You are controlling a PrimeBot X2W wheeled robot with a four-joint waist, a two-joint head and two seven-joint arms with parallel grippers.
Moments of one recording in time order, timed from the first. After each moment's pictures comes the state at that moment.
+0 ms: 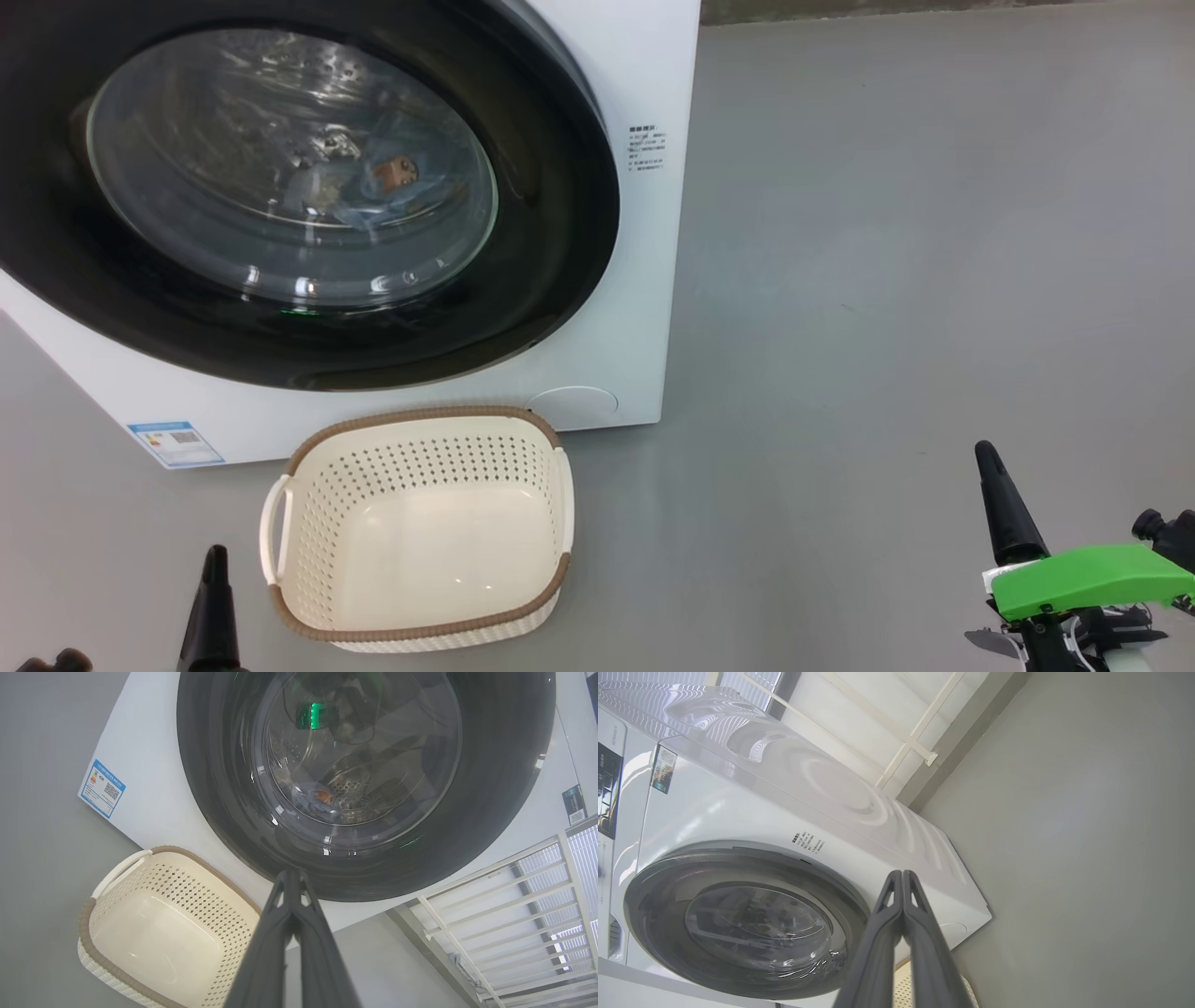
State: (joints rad) left arm -0.02 0.08 0.08 0.26 -1.01 -0.13 -0.05; right arm -0.06 -0.09 -0.01 0.26 1.08 0.13 -0.08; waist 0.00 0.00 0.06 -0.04
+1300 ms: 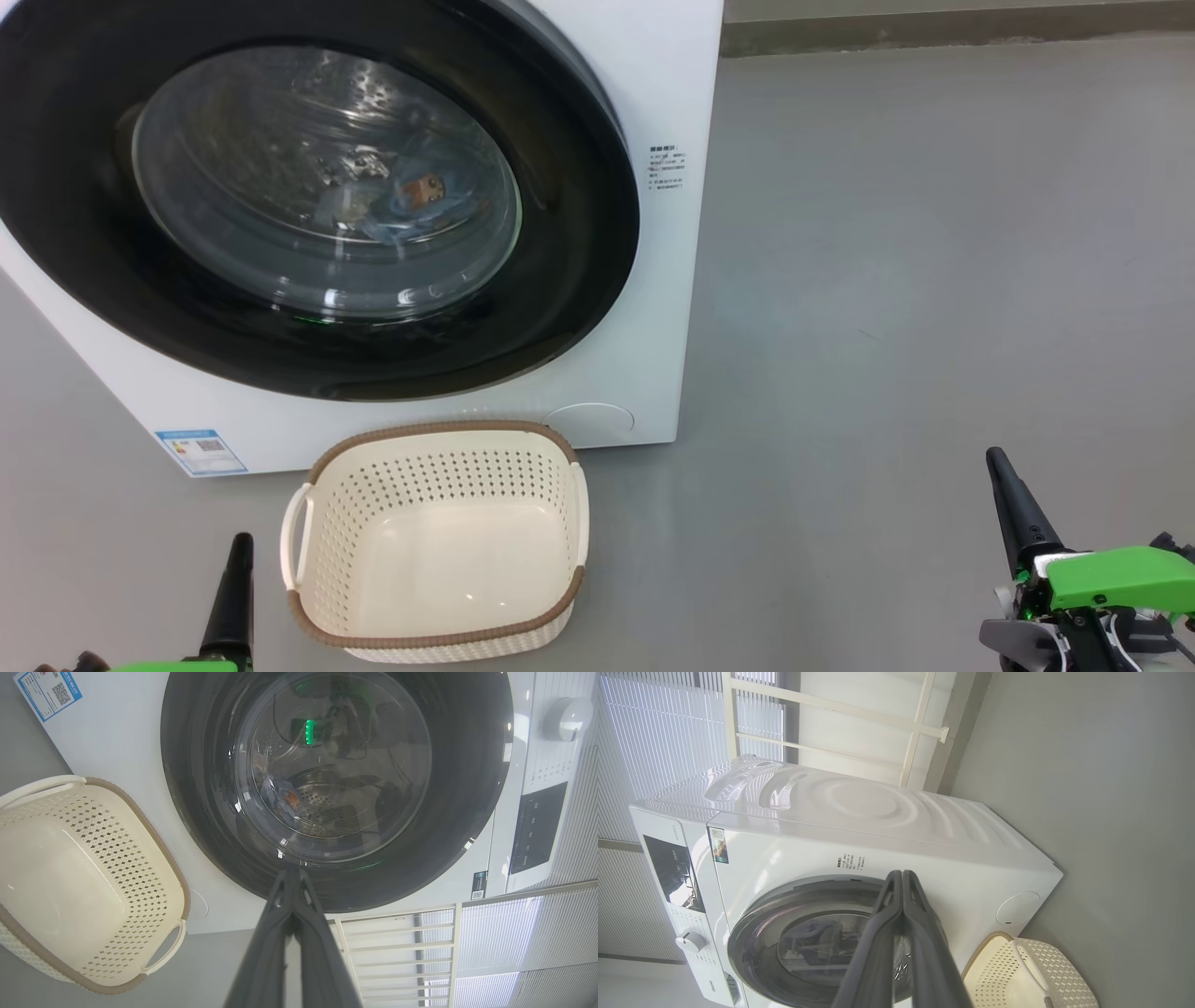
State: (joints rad) left arm -0.05 0.05 0.08 0.26 -1.42 -0.13 0.06; right arm -0.06 -0.07 -0.07 0.26 1.46 0.13 0.04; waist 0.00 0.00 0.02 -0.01
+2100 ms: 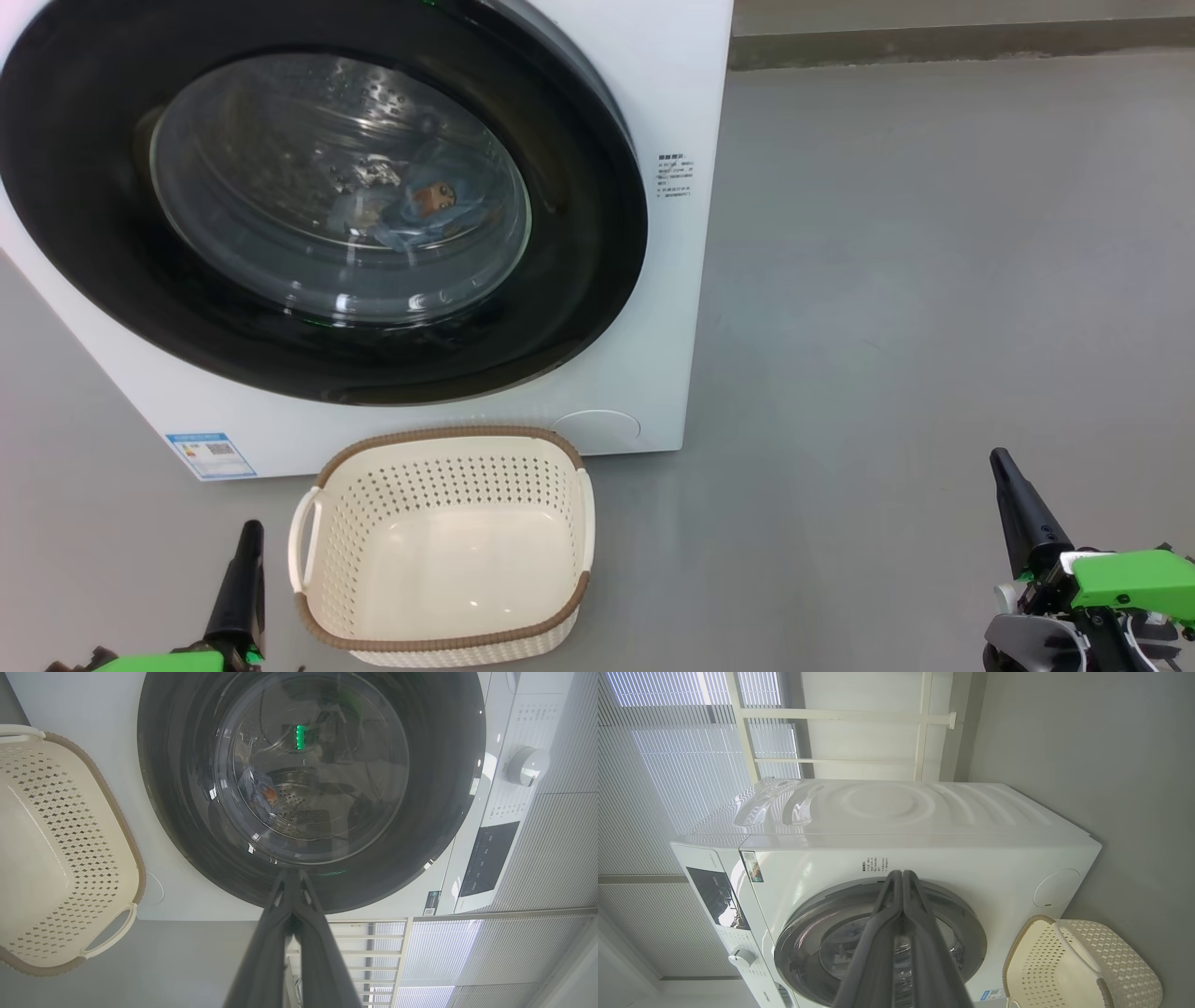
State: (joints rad) left arm -0.07 0.04 0.08 0.26 -1.60 -0.13 0.11; right arm -0.06 -0.06 -0.10 0.27 1.63 0.13 0.09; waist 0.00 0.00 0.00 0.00
